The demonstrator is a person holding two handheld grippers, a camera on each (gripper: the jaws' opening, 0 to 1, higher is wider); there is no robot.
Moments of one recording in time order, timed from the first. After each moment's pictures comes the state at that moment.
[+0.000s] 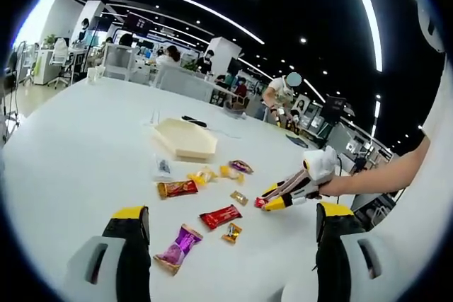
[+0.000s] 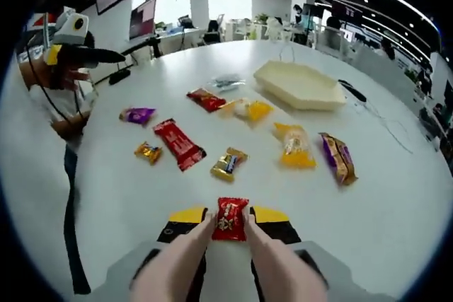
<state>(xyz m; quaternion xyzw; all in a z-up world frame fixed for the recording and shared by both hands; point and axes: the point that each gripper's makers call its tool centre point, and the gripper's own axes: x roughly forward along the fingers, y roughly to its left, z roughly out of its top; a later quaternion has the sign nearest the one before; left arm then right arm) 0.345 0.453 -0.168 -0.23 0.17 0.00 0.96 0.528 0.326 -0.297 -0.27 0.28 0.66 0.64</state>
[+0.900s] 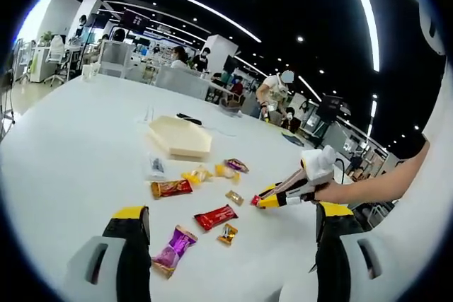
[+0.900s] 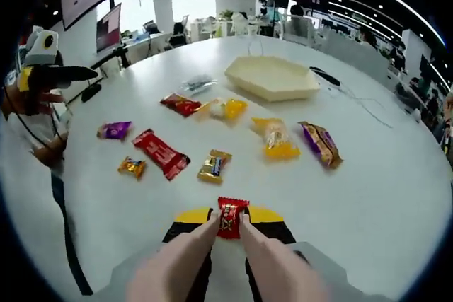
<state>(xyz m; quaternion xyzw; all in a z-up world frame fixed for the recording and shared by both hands) 0.351 0.451 -0.171 -0.23 0.17 -0.01 0.96 0.532 0.322 -0.295 -0.24 0.31 0.60 0.70</state>
